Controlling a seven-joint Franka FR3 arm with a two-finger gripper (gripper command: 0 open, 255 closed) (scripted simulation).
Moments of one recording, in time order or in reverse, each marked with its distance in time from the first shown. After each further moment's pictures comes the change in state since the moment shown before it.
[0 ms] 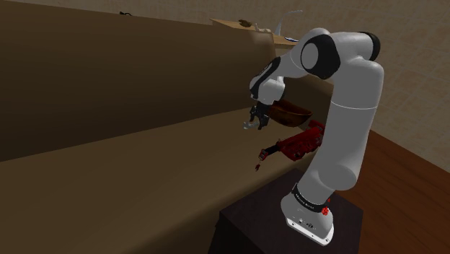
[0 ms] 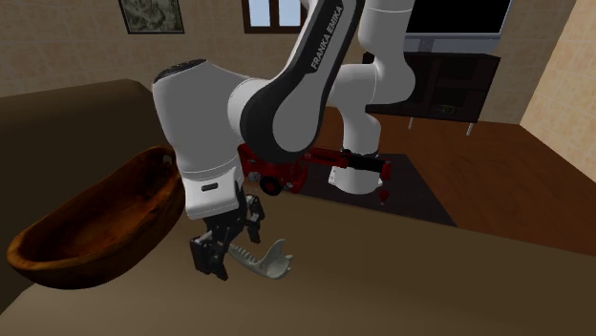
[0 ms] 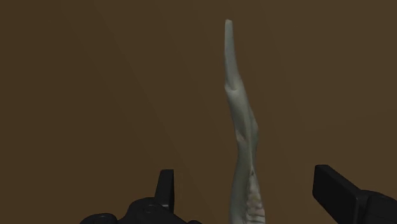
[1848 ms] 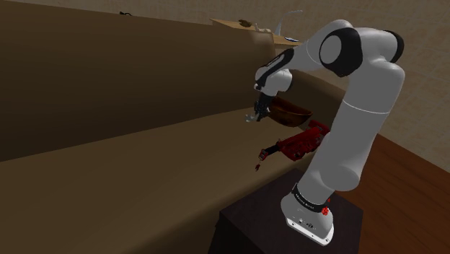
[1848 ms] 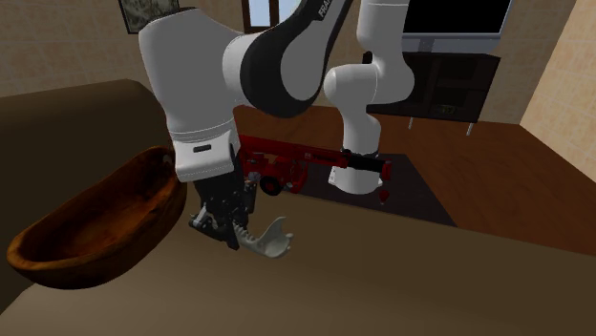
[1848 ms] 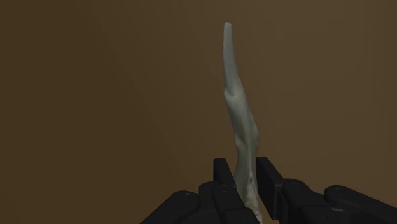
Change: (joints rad) arm 0.064 -0.149 -0.081 0.007 -0.175 -0.094 0.129
